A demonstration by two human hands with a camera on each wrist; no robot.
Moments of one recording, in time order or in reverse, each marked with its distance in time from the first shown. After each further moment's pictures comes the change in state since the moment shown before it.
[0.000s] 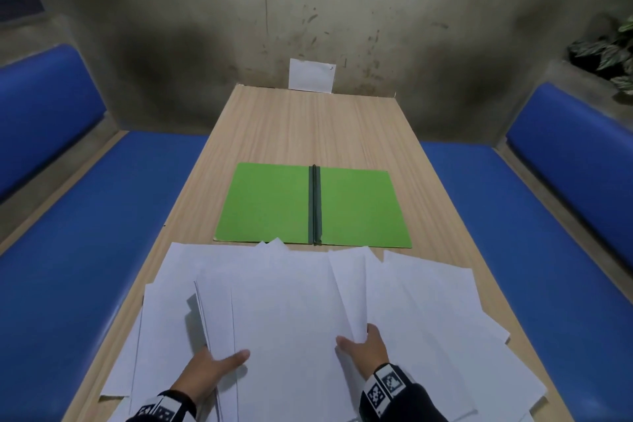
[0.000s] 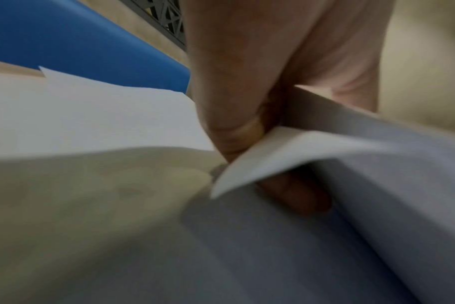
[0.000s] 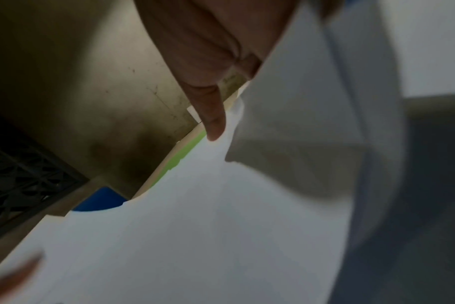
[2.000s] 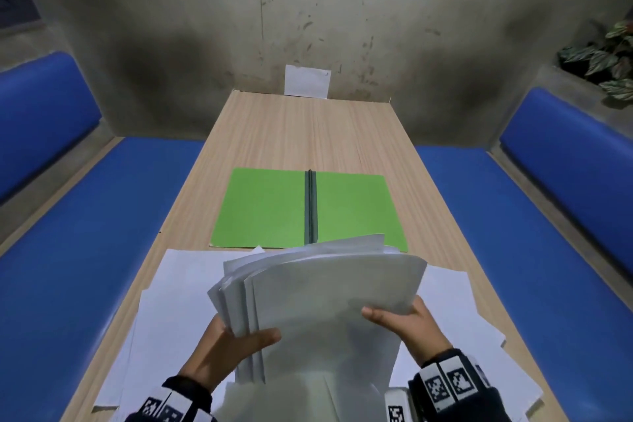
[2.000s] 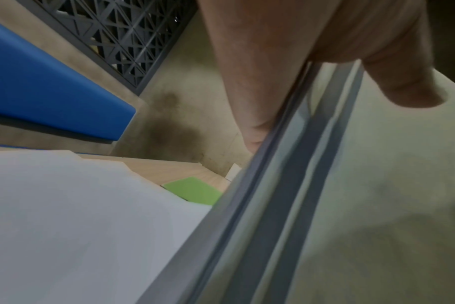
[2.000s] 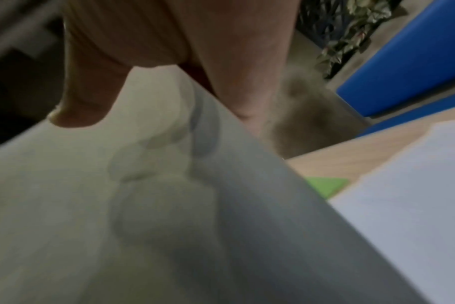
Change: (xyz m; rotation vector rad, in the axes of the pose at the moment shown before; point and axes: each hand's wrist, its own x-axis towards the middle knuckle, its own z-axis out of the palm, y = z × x) left_hand -0.072 0.096 0.034 -0.018 -0.127 0.423; right_hand -0.067 -0.071 -0.078 0.340 -0.251 -0.573
